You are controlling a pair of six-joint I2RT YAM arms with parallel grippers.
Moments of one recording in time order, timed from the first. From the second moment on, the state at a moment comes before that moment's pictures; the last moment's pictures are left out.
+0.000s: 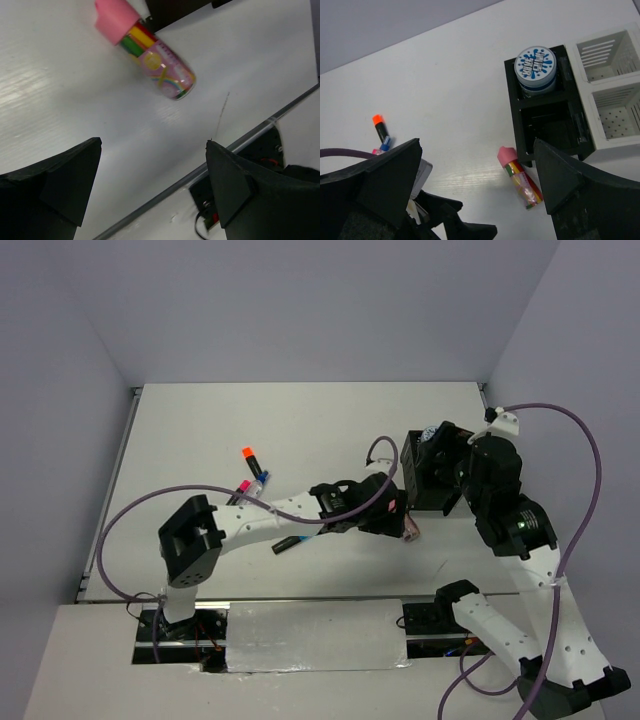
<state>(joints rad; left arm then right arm) -1.12 1.86 1.50 -0.42 -0.18 -0.79 0.31 0.77 1.11 -0.67 0.29 0.48</state>
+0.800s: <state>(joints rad) -1.19 2.25 1.86 -0.73 -0.37 -1.26 0.23 0.73 1.11 -0.70 0.21 0.43</state>
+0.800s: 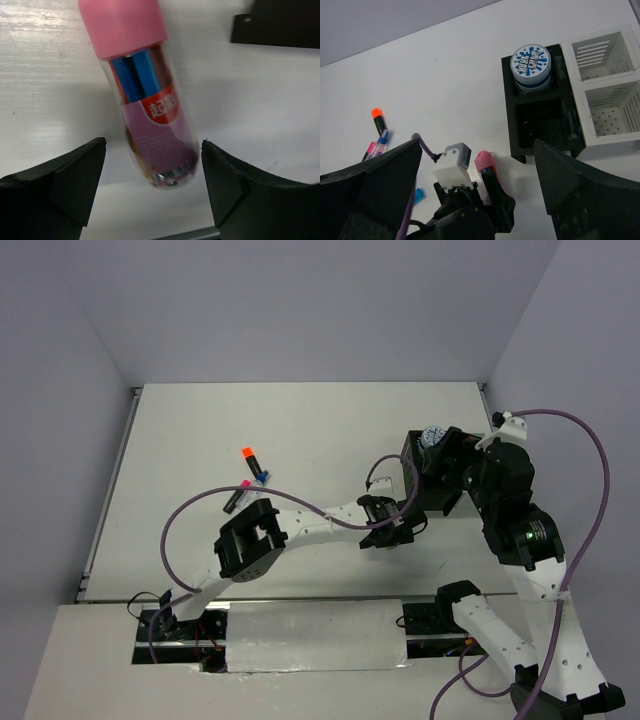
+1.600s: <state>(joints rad) -1.18 1.46 0.96 0.04 -0.28 -0.73 0.20 0.65 0.93 -0.50 -0.11 0.53</state>
